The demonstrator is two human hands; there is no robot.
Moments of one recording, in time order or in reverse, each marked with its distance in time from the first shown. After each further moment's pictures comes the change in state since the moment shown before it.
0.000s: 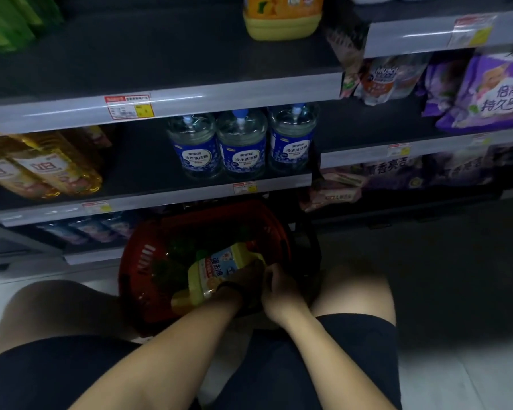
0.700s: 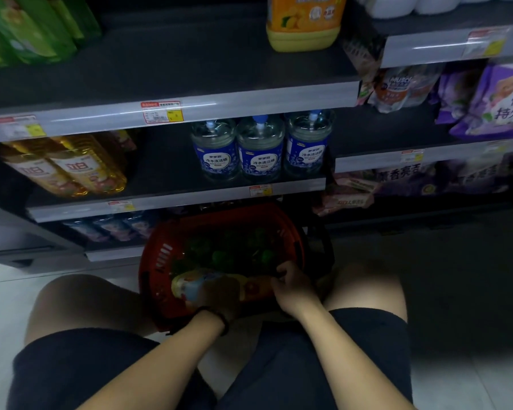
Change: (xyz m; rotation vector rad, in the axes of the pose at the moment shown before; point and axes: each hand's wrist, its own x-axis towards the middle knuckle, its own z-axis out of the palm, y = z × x) left_hand -0.070 -0.048 -0.019 0.586 0.114 -0.183; right_hand 0.002 -0.007 0.002 0.087 -0.003 0.009
